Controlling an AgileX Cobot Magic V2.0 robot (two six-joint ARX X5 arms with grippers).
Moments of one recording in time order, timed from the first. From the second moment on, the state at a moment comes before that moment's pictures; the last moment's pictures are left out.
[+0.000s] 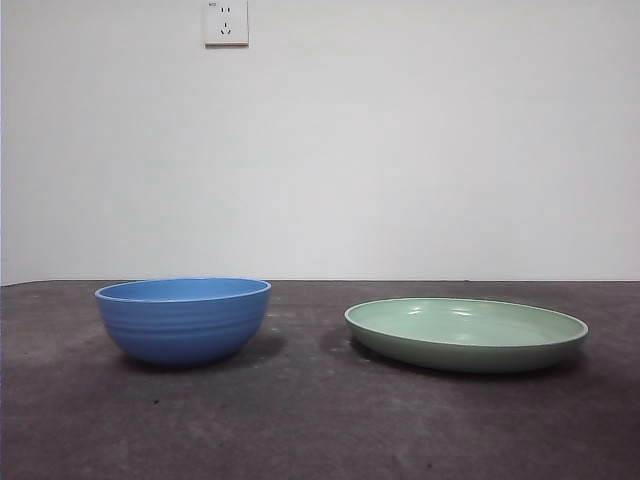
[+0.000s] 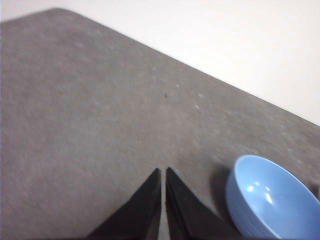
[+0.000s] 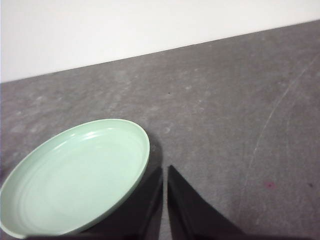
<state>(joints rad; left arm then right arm) 0.02 0.01 0.05 -0.20 0.09 -0.43 0.00 0.01 0.02 -0.16 -0.16 0.27</state>
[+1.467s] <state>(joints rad) -0.11 0.67 0.85 -0.97 0.53 0.02 0.09 0.69 0.90 -1.08 -0.44 -0.09</state>
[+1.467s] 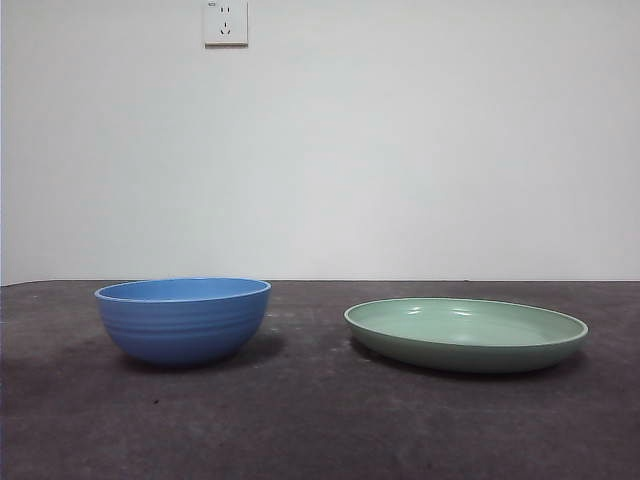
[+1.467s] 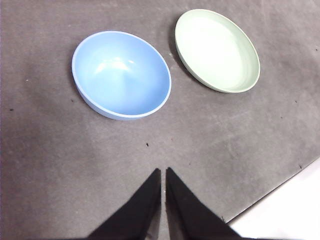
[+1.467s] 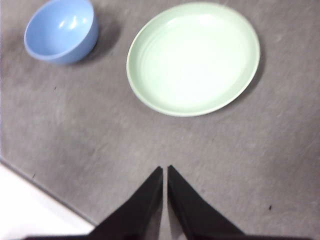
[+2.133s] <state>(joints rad) -0.11 0.67 0.85 -0.96 0.53 0.02 0.10 0.69 0.90 -1.08 -0.44 -0.10</state>
